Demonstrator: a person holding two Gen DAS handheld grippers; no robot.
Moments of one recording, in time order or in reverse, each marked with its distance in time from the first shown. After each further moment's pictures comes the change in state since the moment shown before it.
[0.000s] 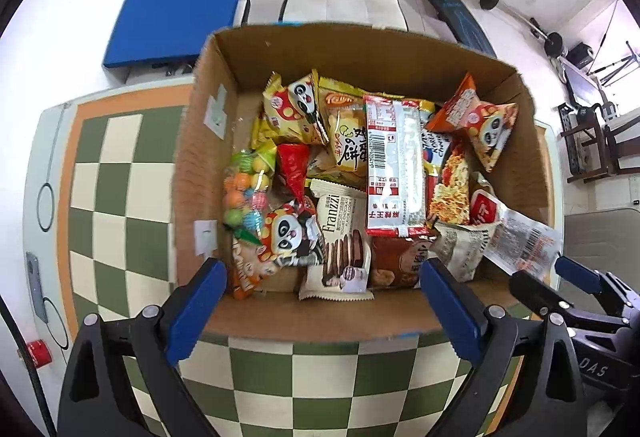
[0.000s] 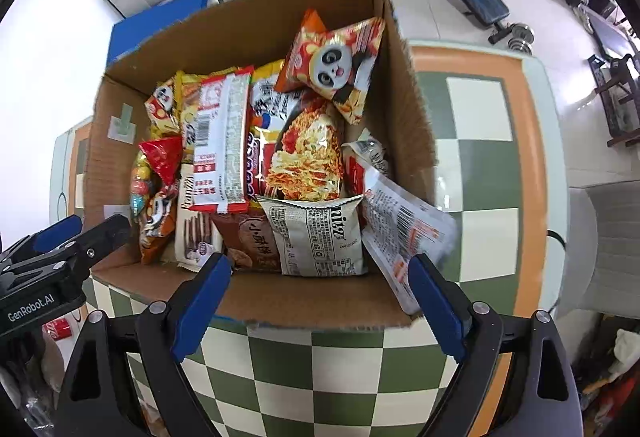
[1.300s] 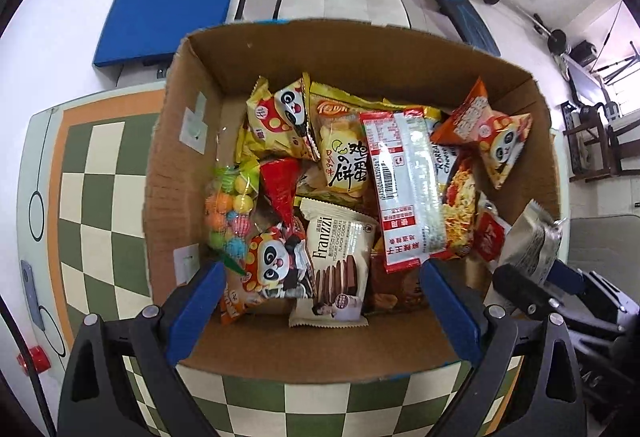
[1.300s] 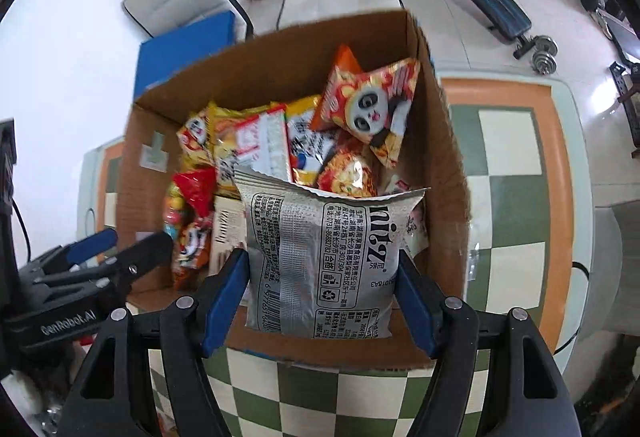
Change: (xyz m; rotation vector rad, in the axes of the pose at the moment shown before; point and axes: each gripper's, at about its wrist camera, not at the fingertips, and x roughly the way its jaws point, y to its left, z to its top) left arm 0.037 -0.009 0.029 -0.001 0.049 -0.007; right arm 0.008 0.005 0.030 -0.004 -0.031 0.111
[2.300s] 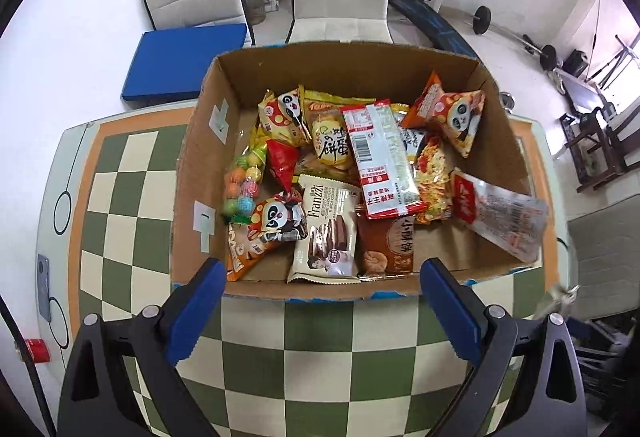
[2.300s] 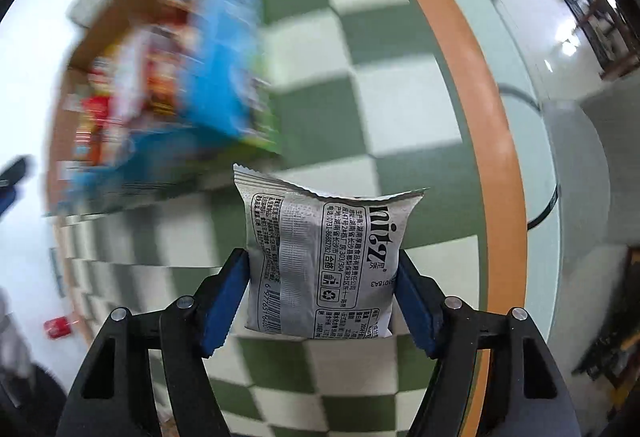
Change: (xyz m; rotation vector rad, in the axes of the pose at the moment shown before) left arm -0.056 -0.020 -0.089 0.027 -0.227 0.067; right arm 0.000 -0.156 -0.188 0.139 0.016 -0.037
